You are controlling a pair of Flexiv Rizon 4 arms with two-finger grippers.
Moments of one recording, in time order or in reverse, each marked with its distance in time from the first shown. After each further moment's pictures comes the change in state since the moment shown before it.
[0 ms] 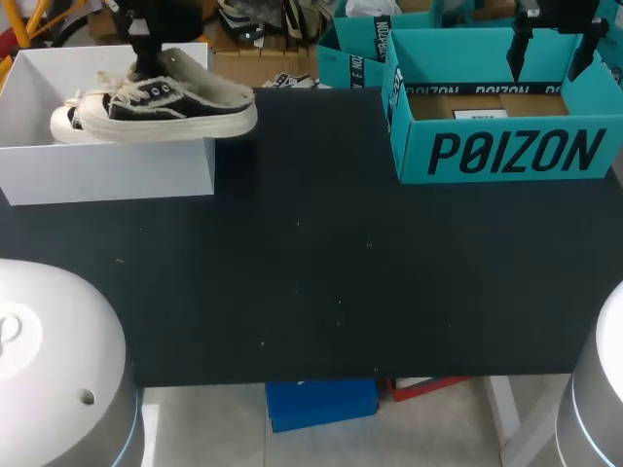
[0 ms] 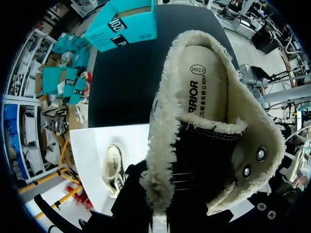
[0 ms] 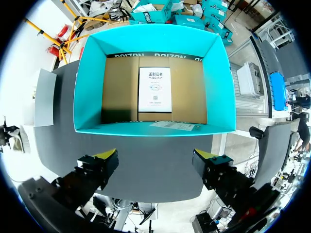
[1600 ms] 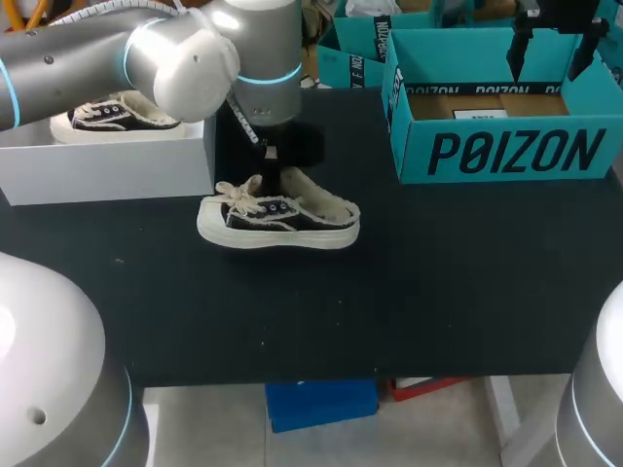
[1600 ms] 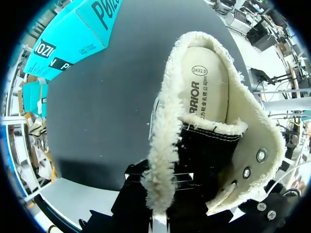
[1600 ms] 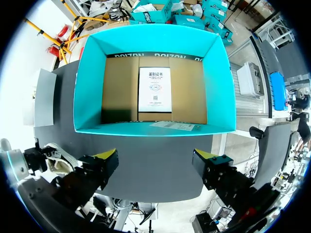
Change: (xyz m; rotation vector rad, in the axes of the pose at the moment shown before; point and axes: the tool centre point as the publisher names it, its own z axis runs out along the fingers) left arm 0.089 -0.159 0.155 -0.014 0.064 0.047; right arm 0.000 0.000 0.000 0.000 0.000 0.000
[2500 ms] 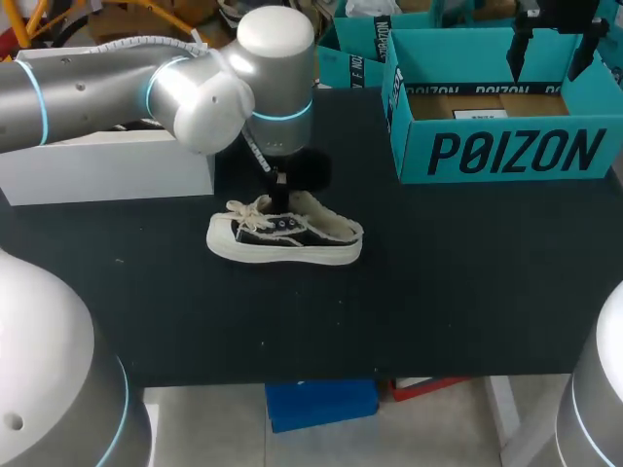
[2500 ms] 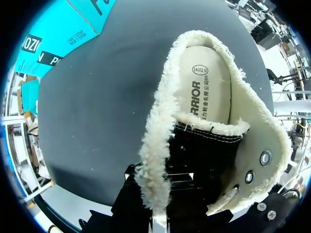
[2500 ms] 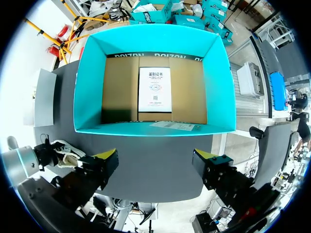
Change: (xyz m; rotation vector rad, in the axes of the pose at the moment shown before) left arm -0.010 -0.009 0.054 -0.022 -0.017 -0.004; right arm 0.000 0.000 0.000 0.000 0.000 0.000
